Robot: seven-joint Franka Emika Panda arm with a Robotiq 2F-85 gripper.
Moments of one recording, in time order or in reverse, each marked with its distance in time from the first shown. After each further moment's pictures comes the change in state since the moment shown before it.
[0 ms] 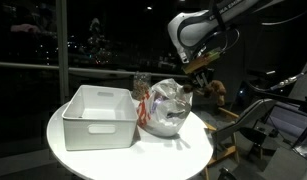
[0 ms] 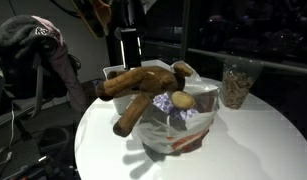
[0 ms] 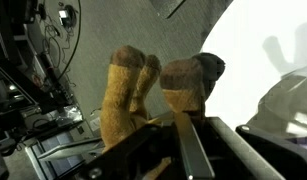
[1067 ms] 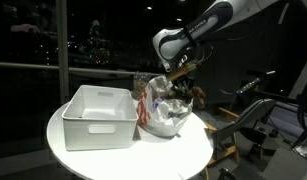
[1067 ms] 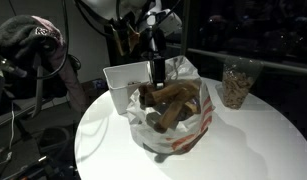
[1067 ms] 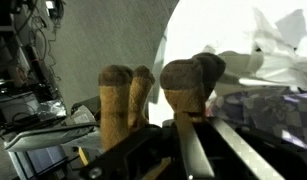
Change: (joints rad) arm 0.006 0.291 -0.004 0.228 0.009 0.077 -0.009
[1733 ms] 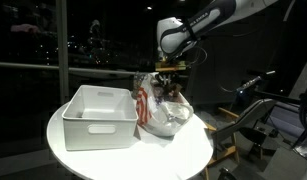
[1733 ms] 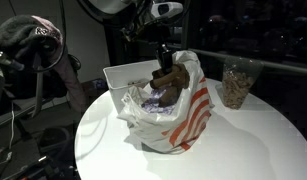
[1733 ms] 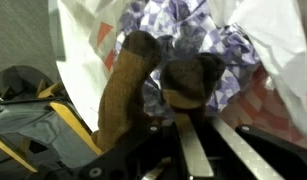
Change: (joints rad) arm 0.002 -0.036 -0.012 -0.015 0.117 0.448 0.007
